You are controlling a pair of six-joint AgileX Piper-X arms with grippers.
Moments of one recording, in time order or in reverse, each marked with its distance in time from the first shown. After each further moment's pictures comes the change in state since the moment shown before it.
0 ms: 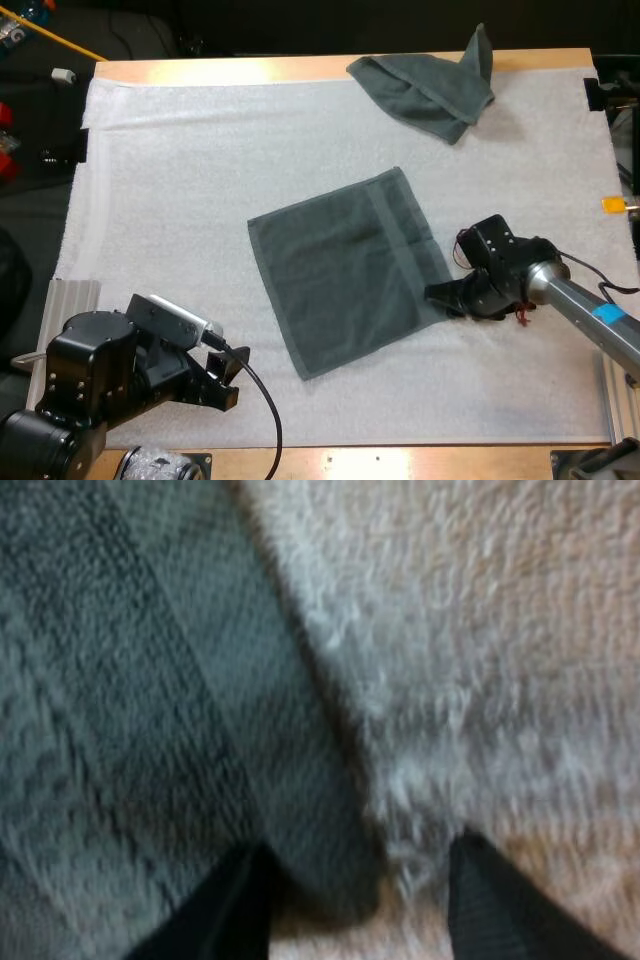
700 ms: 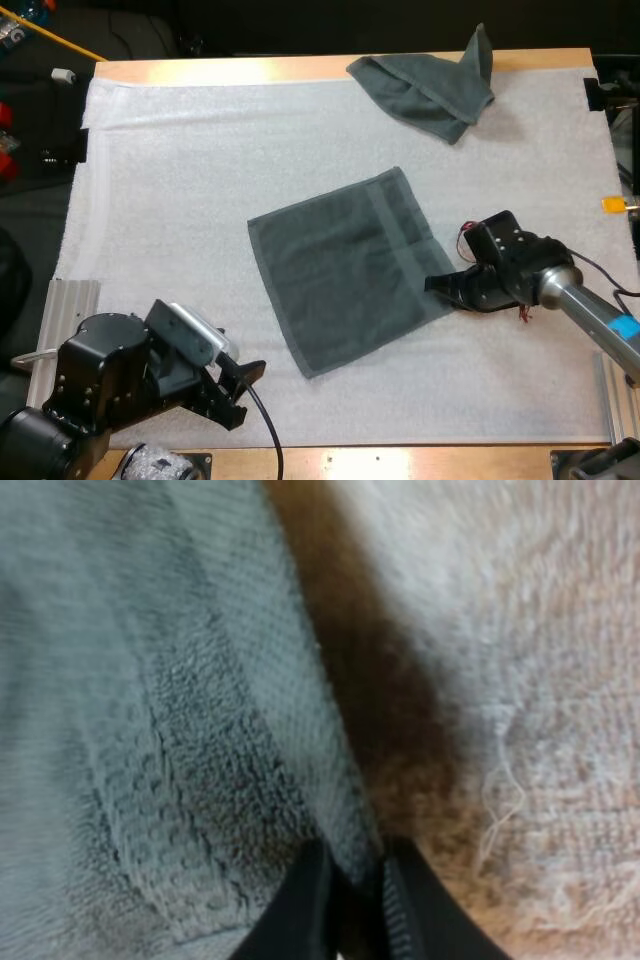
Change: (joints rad) left arm -0.160 0.000 0.000 -0.049 0.008 0.056; right arm 0.000 -0.120 0.000 -0.005 -0.029 0.016
